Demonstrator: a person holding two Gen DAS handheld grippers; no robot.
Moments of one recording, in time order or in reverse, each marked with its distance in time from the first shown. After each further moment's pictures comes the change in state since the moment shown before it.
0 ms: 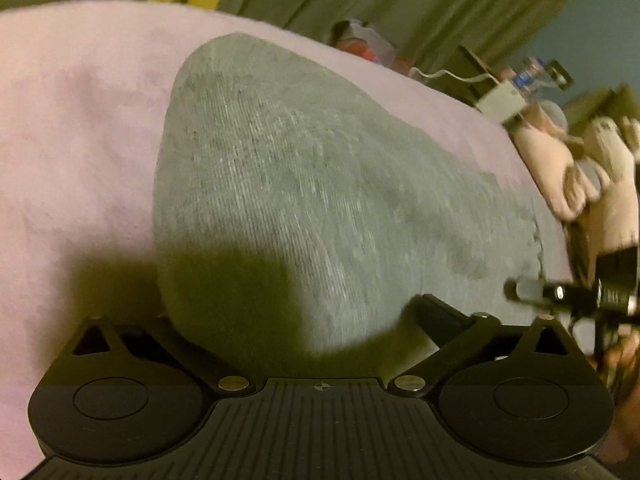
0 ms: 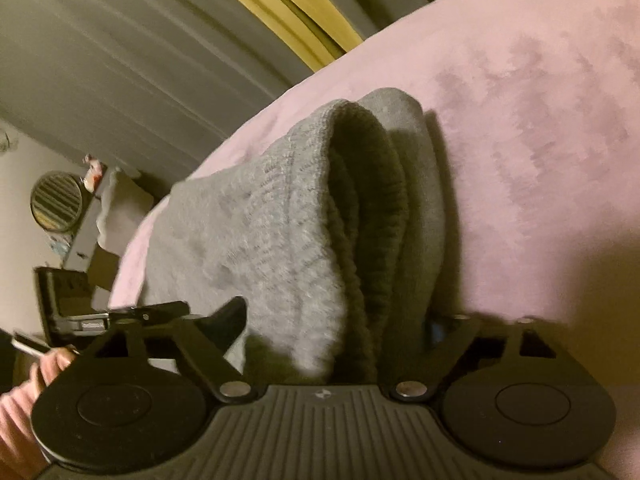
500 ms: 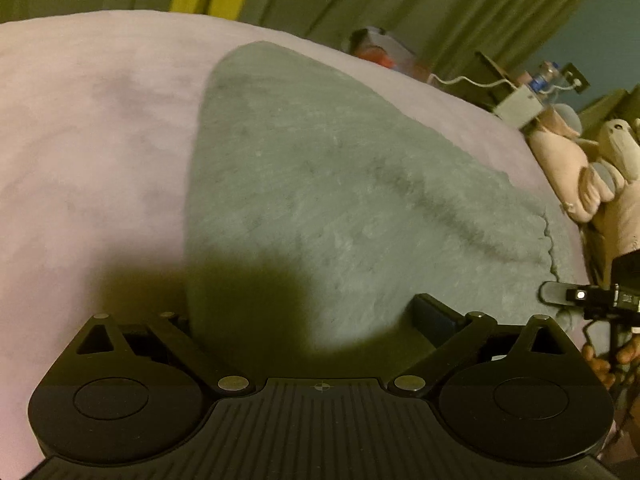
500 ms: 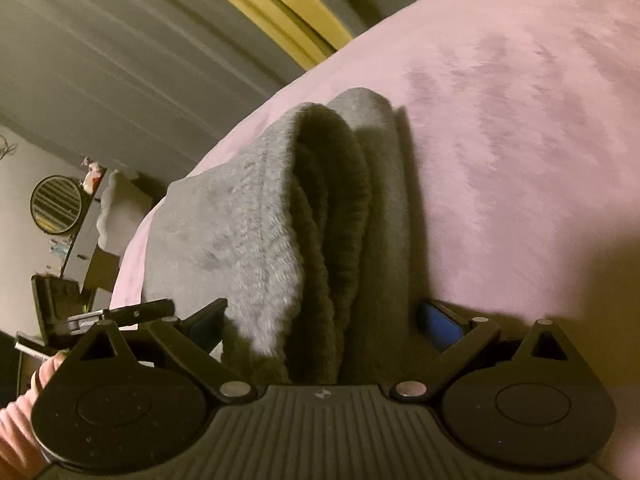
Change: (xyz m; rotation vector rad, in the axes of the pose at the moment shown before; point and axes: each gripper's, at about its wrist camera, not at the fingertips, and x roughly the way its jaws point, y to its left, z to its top) left arm -0.015 -0.007 -0.011 0.031 -0.026 0.052; right arm -0.010 -0.011 -0.004 -0.024 0.013 0.003
